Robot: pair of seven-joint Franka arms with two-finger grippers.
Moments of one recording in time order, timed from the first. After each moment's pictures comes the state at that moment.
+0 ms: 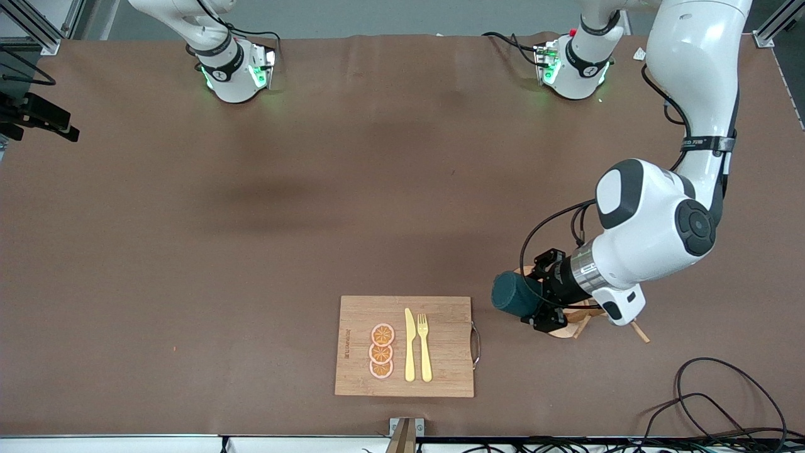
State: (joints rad) left arm -0.16 0.60 -0.21 -1.32 -0.26 2.14 -1.57; right arm -0.02 -0.07 -0.07 -1.56 0.01 1.40 -0.04
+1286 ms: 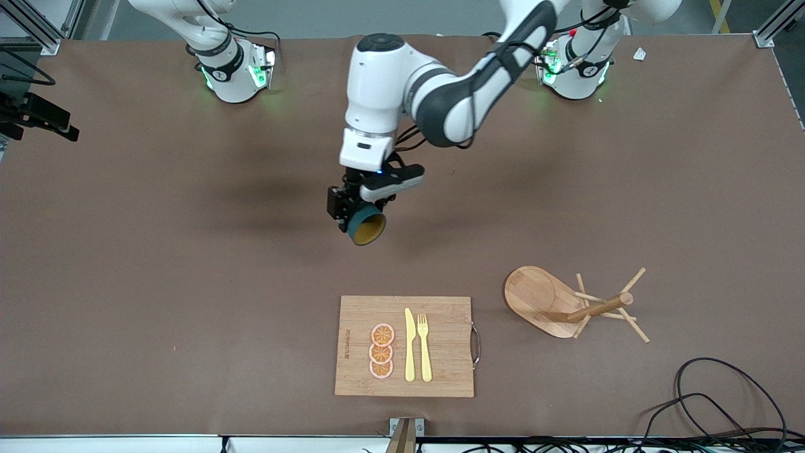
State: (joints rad) left arm -0.77 0.65 -0.22 -1.35 0.67 2.40 -1.81; right arm -0.02 -0.07 -0.07 -1.56 0.01 1.39 -0.04
